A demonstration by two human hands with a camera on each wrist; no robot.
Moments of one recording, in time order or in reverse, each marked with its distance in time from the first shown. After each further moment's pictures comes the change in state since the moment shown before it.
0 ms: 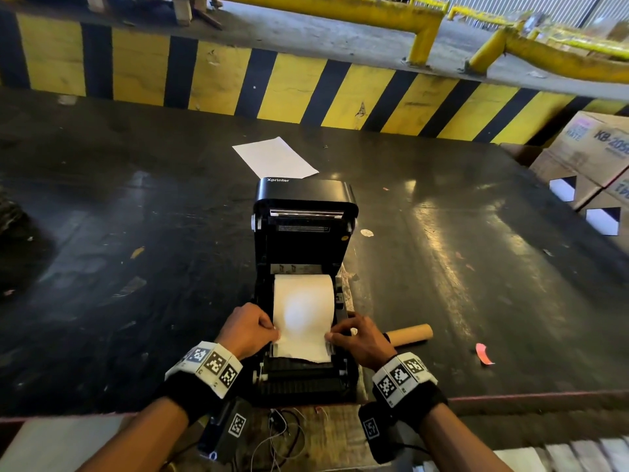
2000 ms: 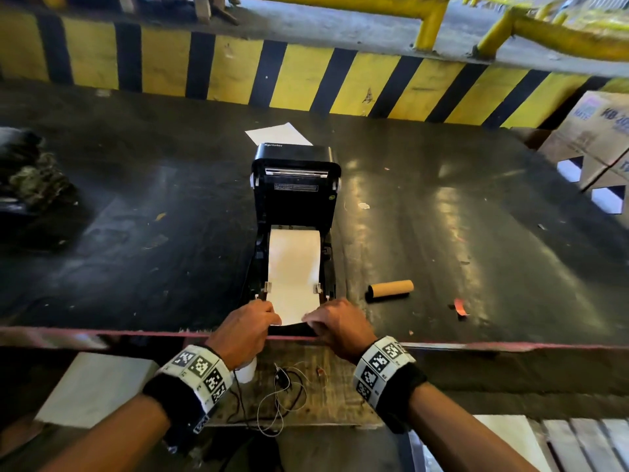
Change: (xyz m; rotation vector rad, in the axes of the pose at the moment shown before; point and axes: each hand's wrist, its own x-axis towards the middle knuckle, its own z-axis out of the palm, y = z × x) left_hand -0.114 -0.011 0.049 0.490 0.059 0.512; right_hand -0.098 -0.014 0.022 -0.516 -0.022 -0.566
